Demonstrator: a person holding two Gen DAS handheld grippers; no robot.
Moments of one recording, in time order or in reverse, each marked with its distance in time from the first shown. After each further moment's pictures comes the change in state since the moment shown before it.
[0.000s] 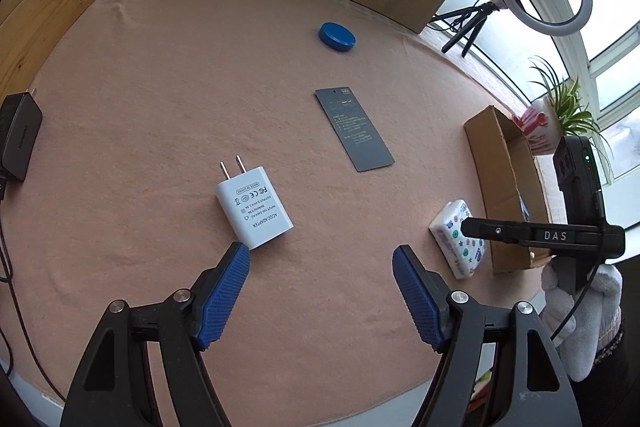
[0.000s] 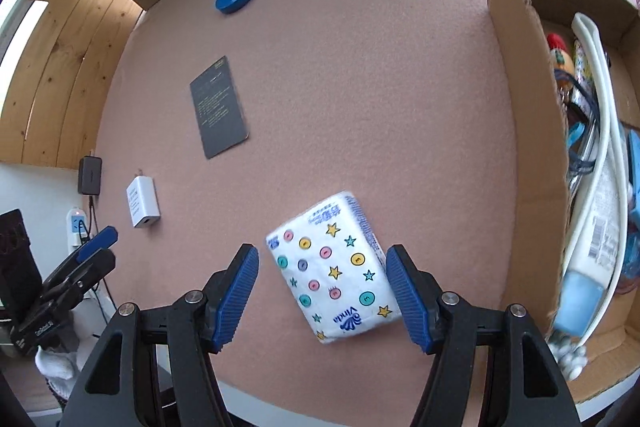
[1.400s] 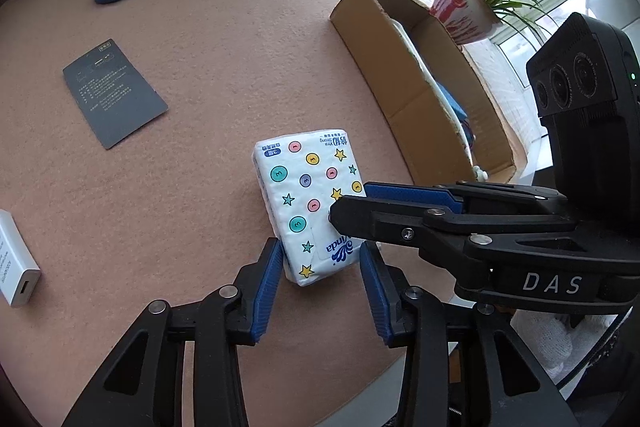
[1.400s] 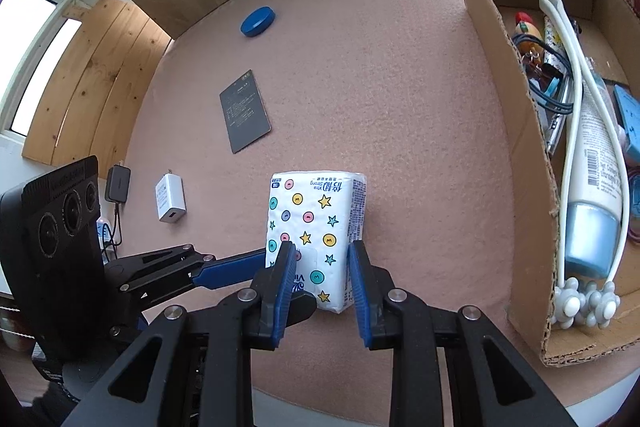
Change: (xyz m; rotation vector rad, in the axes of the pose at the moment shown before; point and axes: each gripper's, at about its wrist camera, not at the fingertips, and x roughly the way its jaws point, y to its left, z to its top) left arm 0.091 -0.141 -0.018 0.319 0.215 -0.194; right arm -0.021 -0.006 -0.032 0.011 -0.176 0.074
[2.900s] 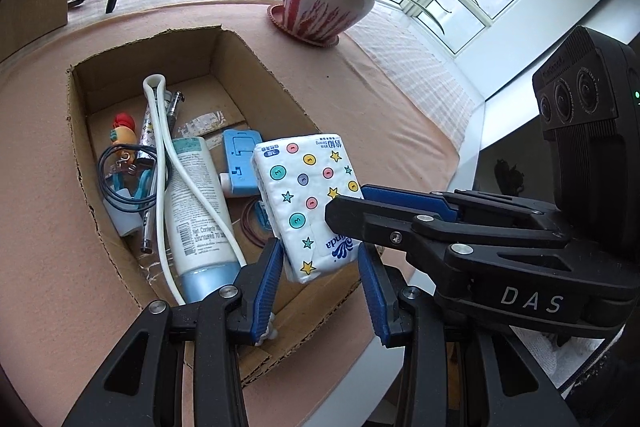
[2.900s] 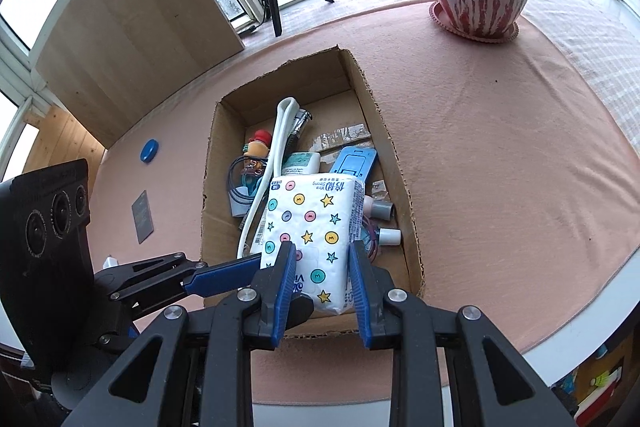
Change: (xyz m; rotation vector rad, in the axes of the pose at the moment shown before) left arm 0.093 -0.205 0.077 0.267 -0.023 -0.132; right arm -0.146 -0.151 -0.018 0.202 -0.265 -0.209
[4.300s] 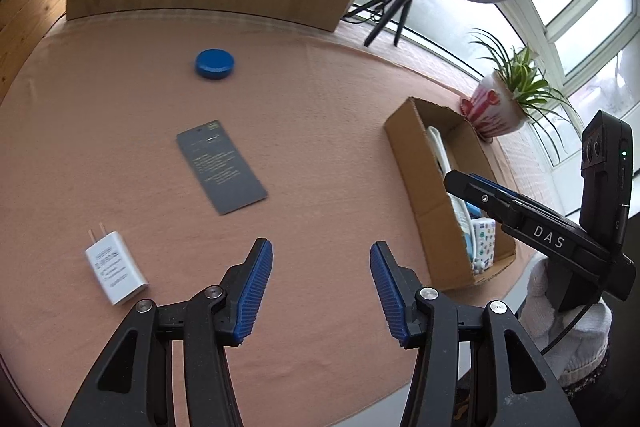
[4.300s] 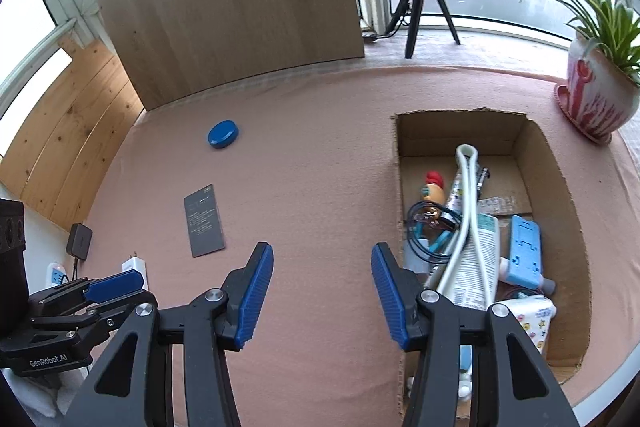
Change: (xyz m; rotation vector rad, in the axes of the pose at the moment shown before) left arm -0.213 0.185 -0.117 -0.415 -0.208 0.306; right arm 0.063 0.185 0.002 -0.280 -0.051 0.011
